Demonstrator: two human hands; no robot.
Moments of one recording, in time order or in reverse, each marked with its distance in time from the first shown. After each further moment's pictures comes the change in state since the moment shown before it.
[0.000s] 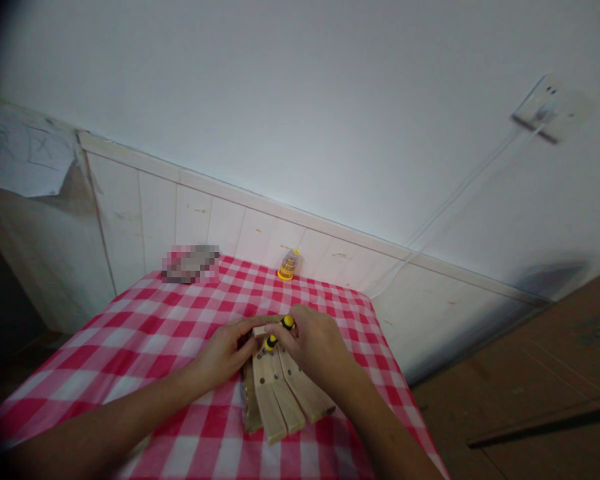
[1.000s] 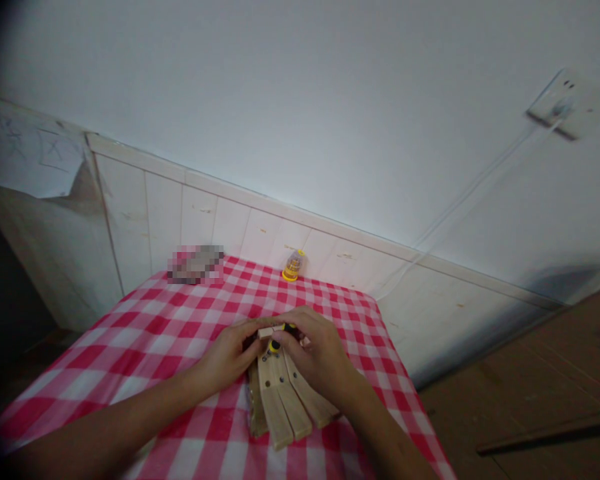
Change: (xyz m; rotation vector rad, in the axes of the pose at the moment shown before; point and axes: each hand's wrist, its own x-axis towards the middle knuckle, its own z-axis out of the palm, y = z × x) left_hand 0.000 -0.002 -0.001 0.019 0.011 0.012; right_hand -0.005 -0.003 0.002 0.448 0.105 -0.223
